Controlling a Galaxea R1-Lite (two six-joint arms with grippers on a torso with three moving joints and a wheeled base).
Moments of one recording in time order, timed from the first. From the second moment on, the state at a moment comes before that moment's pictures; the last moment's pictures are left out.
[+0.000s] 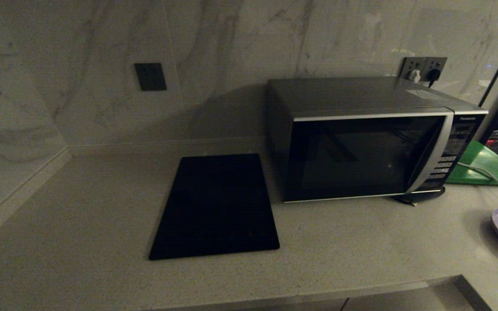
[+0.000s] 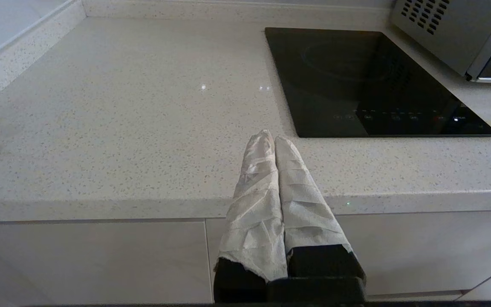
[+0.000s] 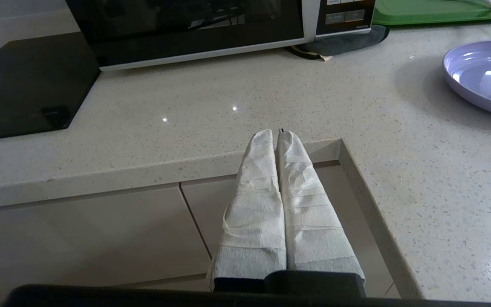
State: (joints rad) left arm 0.00 0.00 0.00 -0.01 0.03 -0.07; right arm 0.01 0.00 0.00 0.00 -0.05 0.15
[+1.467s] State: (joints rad) left arm 0.00 0.00 0.00 -0.01 0.03 -0.07; right arm 0.01 0.26 -0.58 0.08 -0.06 0.23
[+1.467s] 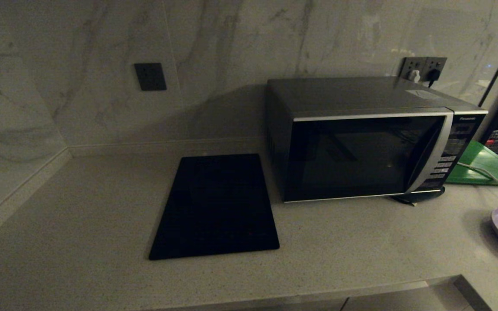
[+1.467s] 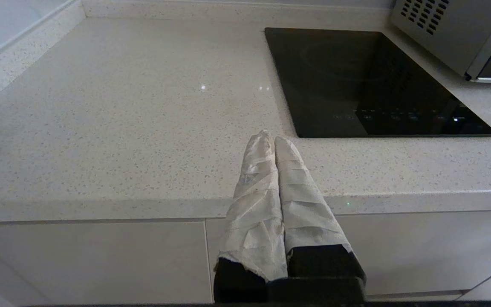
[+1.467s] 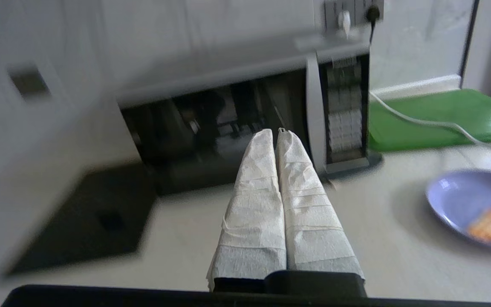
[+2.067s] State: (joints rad) left arm 0.00 0.00 0.00 -0.01 0.03 -0.07; right arm 0.01 0.92 -1.01 0.04 -0.44 0.12
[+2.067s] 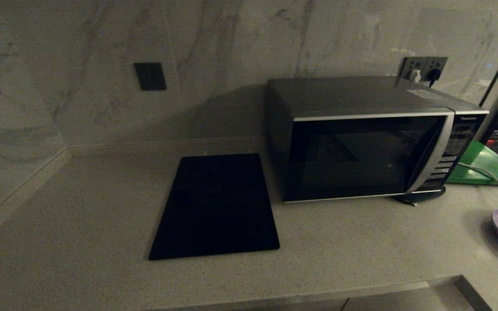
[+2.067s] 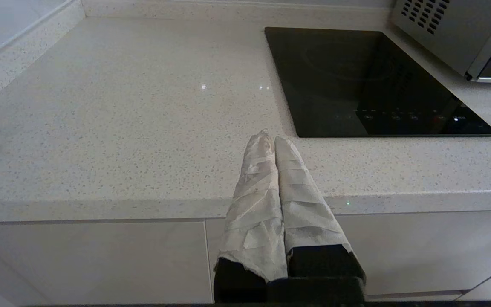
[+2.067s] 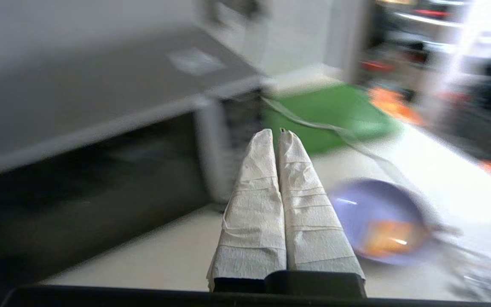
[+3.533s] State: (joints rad) left arm 0.00 0.00 0.00 -0.01 0.03 -0.07; right arm 0.39 1.64 -0.95 -0.63 -1.05 0.04
